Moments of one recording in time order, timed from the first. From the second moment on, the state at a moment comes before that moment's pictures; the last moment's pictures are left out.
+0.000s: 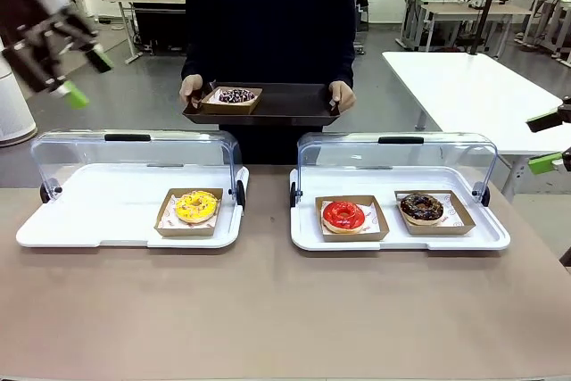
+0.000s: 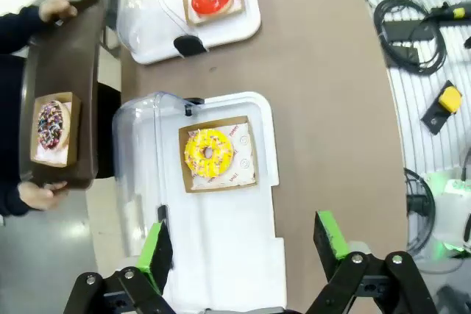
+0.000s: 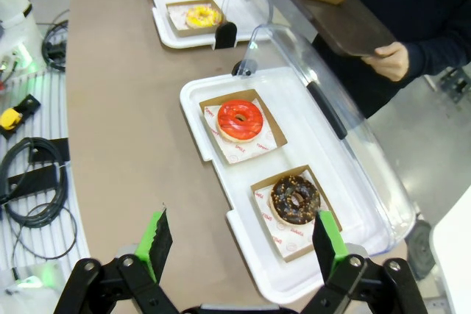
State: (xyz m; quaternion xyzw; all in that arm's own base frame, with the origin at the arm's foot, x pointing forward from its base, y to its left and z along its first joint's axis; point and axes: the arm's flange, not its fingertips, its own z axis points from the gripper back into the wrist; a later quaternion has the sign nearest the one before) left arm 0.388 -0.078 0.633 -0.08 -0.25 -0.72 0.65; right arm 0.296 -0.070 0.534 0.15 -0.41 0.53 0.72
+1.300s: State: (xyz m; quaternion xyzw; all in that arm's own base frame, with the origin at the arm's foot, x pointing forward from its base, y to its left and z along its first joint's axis) left arm 0.329 0.086 0.514 -0.12 -0.50 -0.62 0.59; right arm 0.296 -0.070 0.535 0.15 -0.41 0.53 0.72
